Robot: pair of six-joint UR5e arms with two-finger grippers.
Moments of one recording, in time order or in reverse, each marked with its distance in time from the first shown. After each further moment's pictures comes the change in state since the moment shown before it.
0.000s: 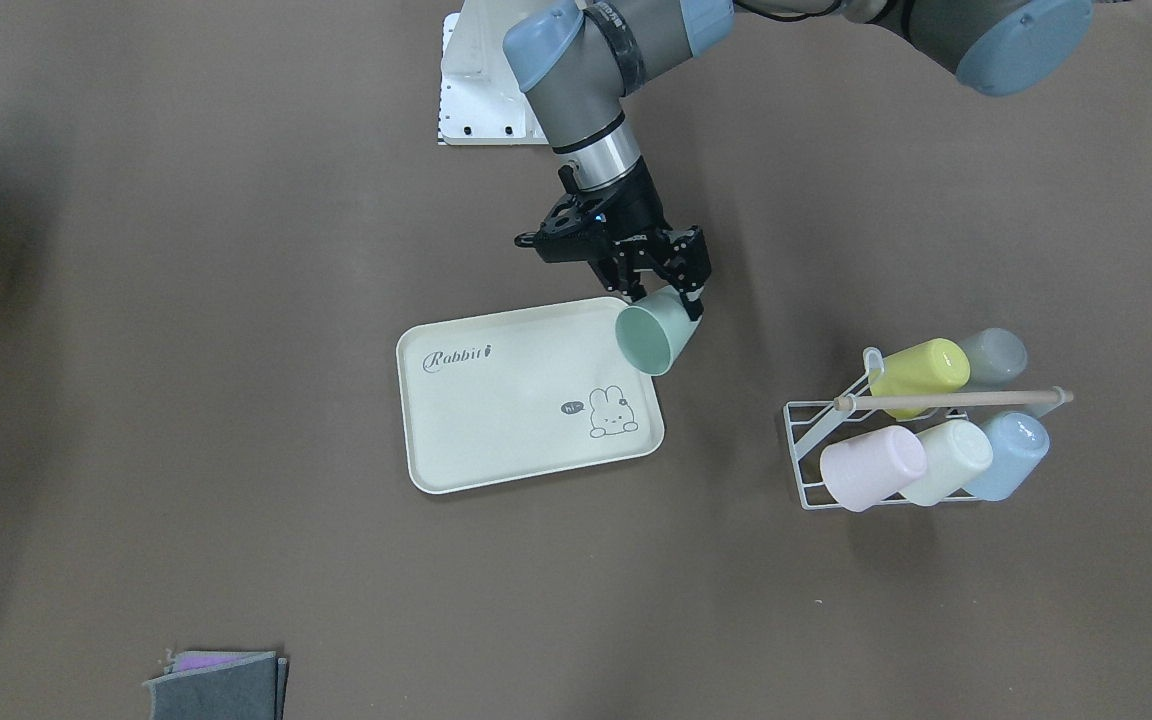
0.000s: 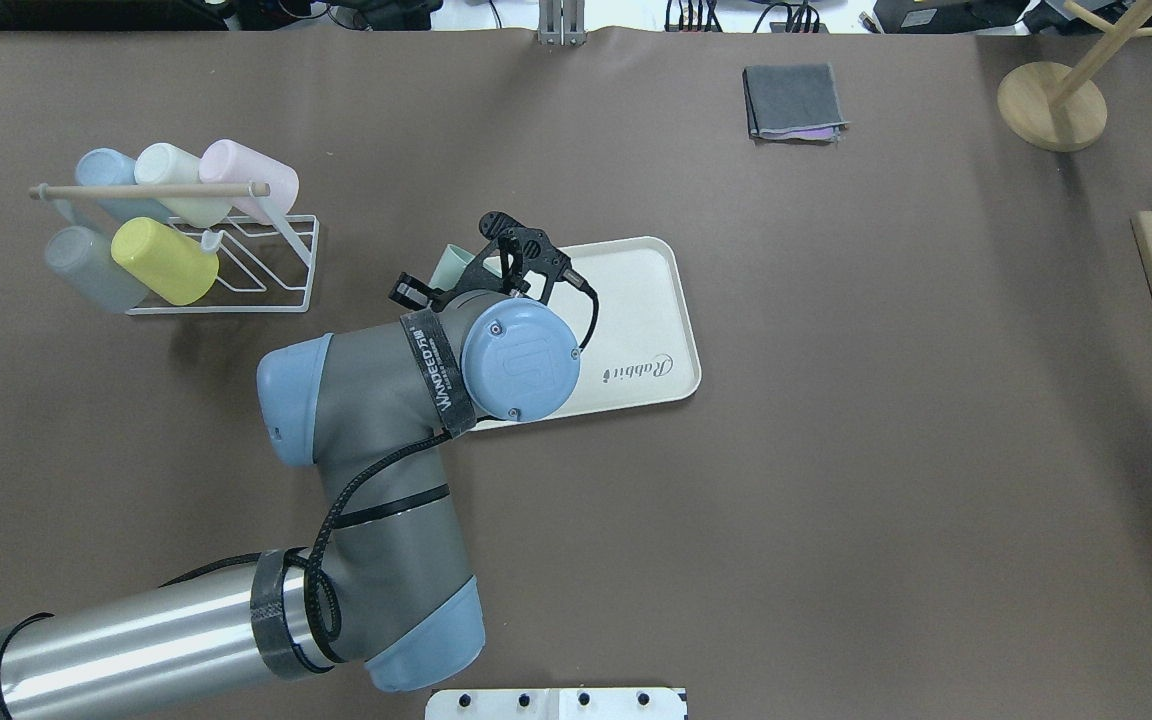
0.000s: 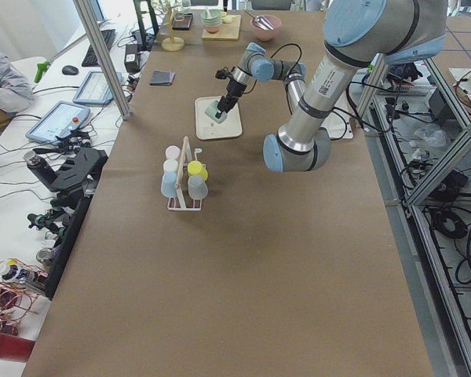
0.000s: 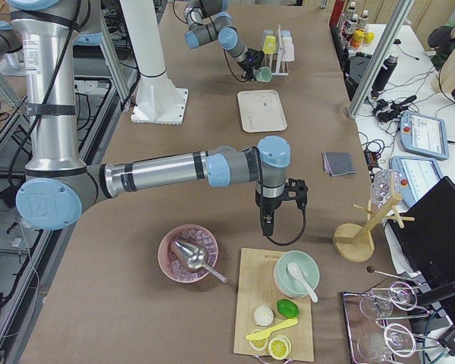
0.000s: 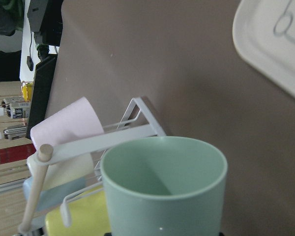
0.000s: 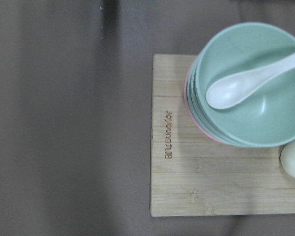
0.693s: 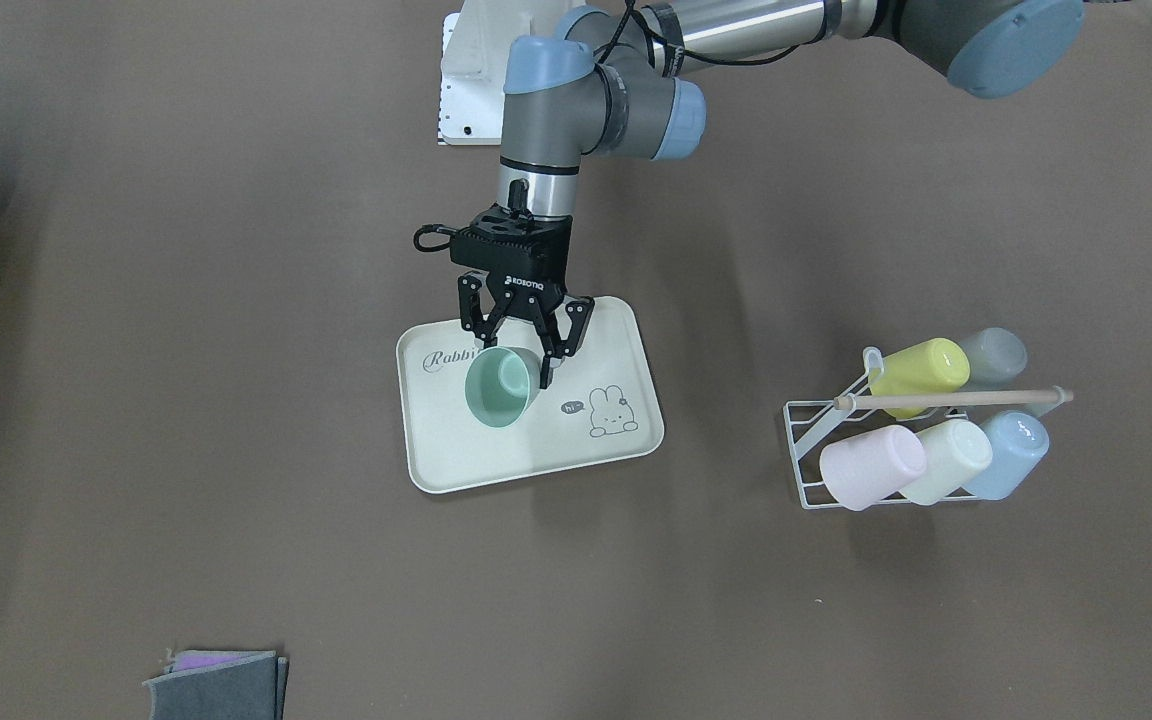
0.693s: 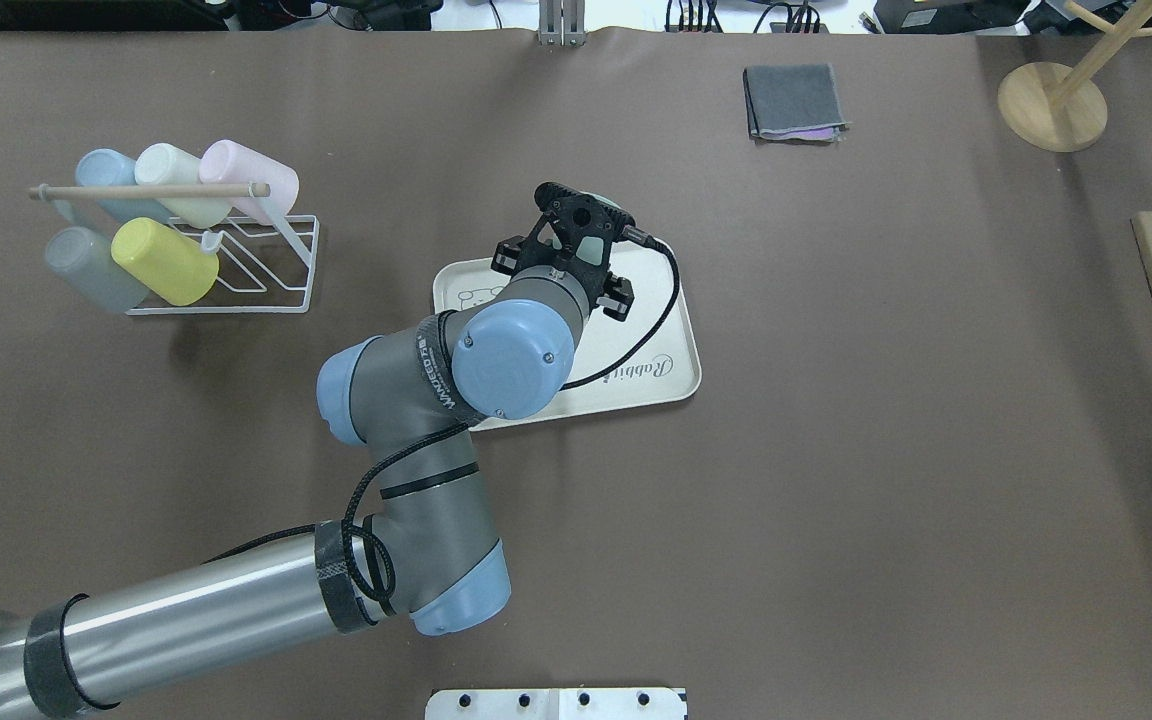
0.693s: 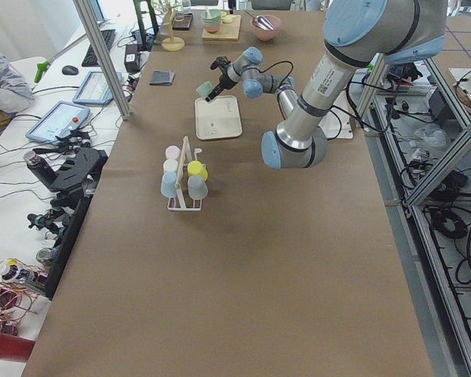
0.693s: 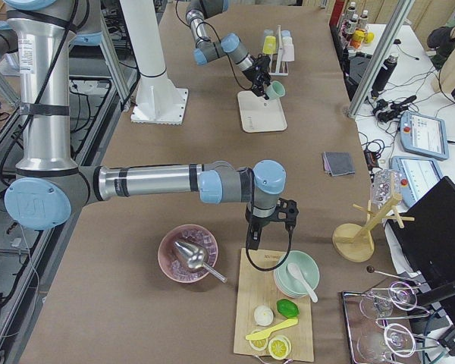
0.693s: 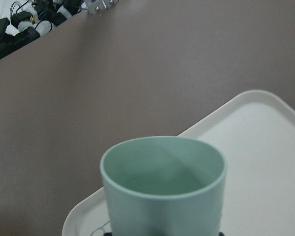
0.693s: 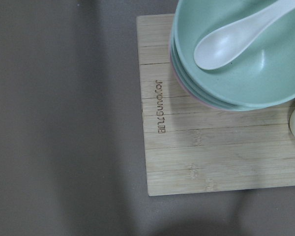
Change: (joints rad) left arm -0.004 -0.027 0.242 -0.734 0.111 -0.020; right arm 0.016 -0.020 -0.046 -0.004 0.064 0.005
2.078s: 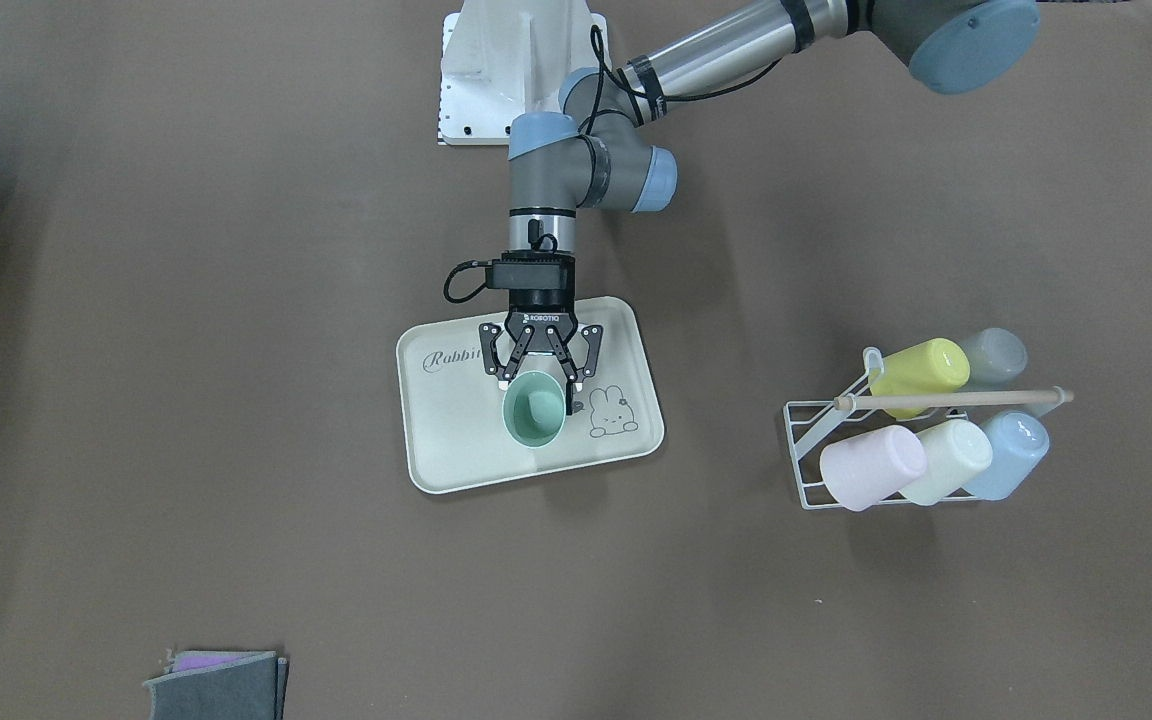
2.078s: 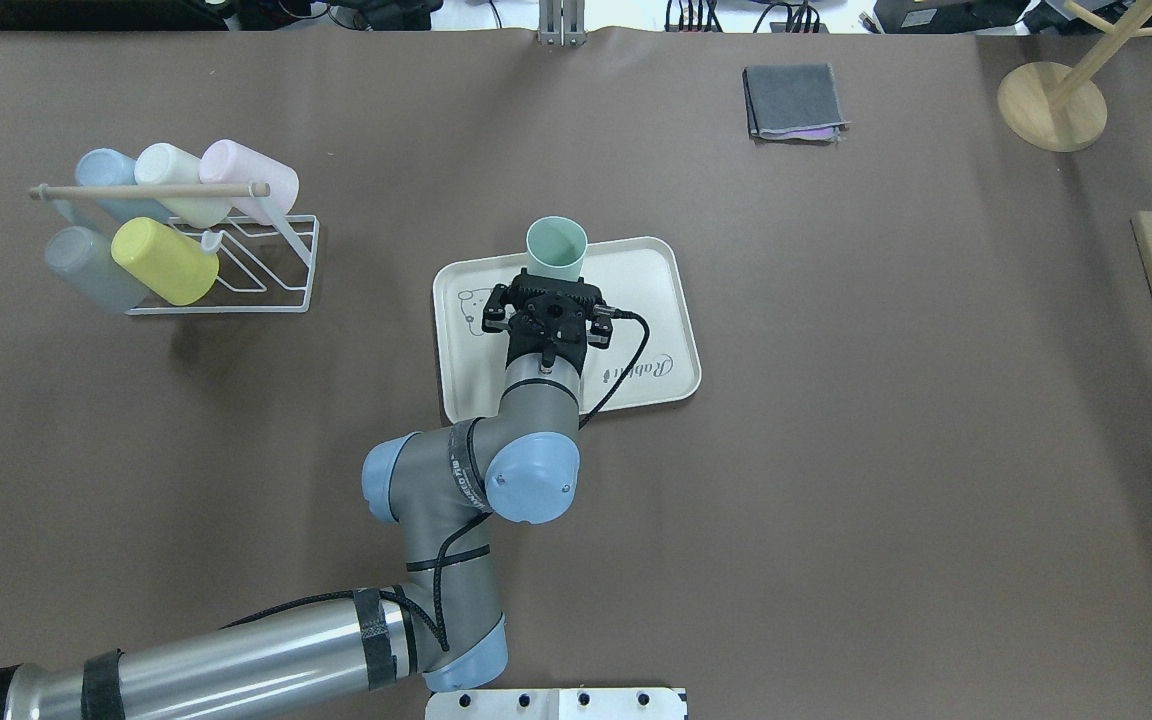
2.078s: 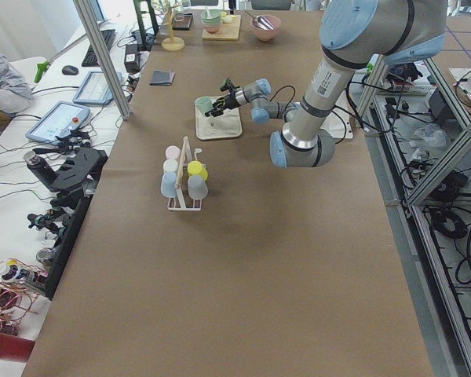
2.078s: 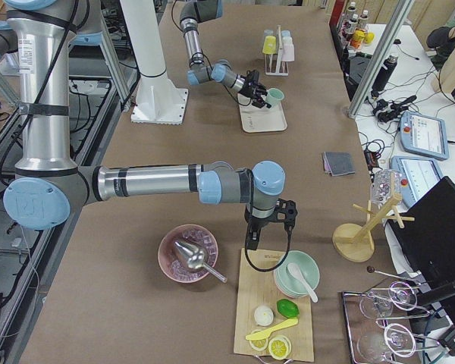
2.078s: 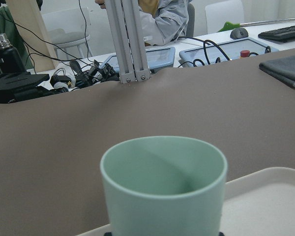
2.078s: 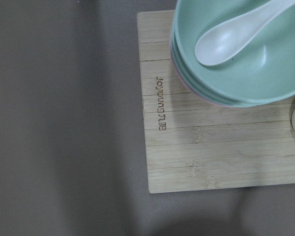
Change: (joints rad) left arm 0.115 -0.006 0.261 -0.193 0.410 -0.248; right arm -0.001 -0.005 0.002 0.000 0.007 -0.001
